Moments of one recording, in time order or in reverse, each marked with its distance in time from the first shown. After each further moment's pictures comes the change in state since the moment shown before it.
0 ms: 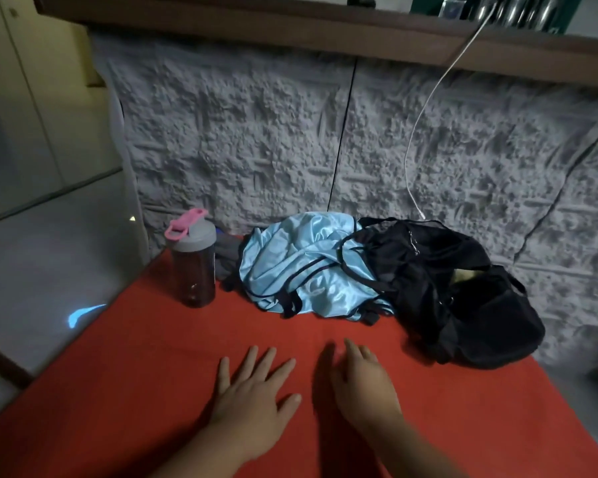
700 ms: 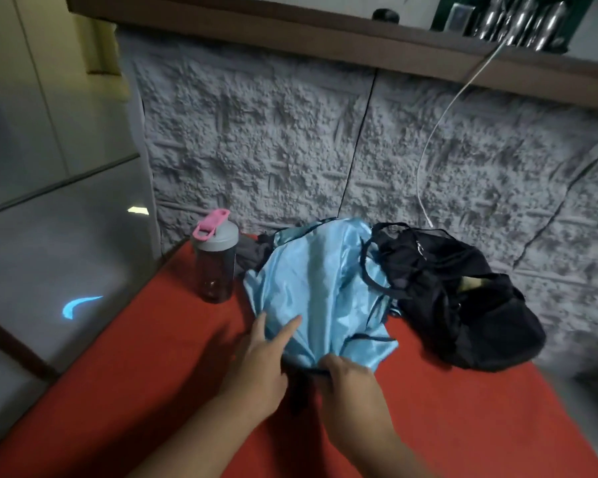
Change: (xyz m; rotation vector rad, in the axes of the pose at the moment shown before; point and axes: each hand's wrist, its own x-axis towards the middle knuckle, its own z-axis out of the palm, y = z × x) left_hand -0.017 -0.011 -0.067 -0.279 0.155 0.034; right_hand -0.074 -0.078 -0.047 0.144 0.110 -0.233
